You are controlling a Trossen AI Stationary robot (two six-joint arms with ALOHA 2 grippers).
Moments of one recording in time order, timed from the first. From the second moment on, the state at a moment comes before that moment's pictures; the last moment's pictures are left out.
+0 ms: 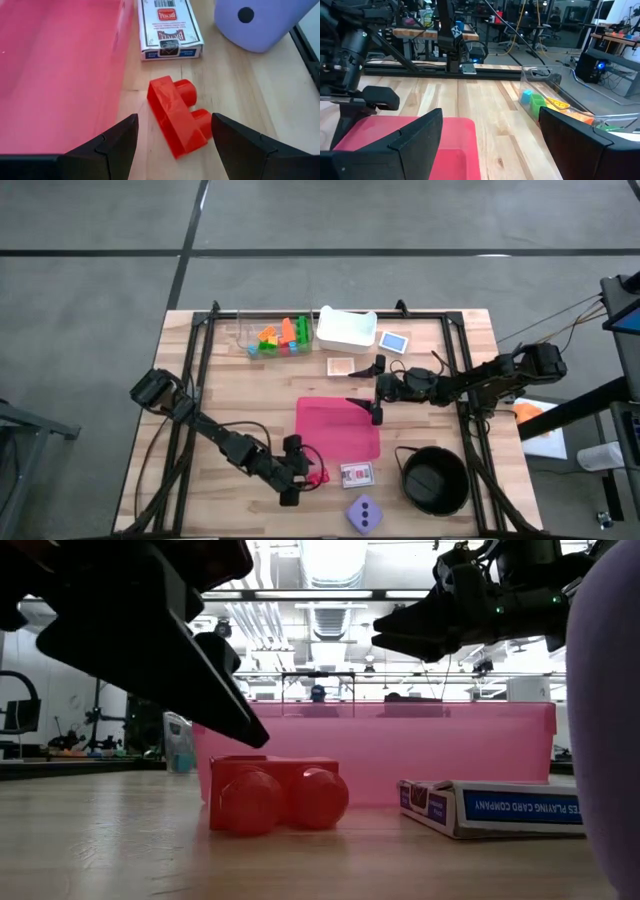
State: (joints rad) left arm -0.56 1.85 0.94 0.10 -0.33 -0.45; right arm 0.00 1.42 0.40 0.94 0.12 -0.05
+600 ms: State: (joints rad) left arm -0.55 1.85 0.95 0.10 -0.31 -0.48; right arm 0.00 1.42 0.40 0.94 0.14 -0.04
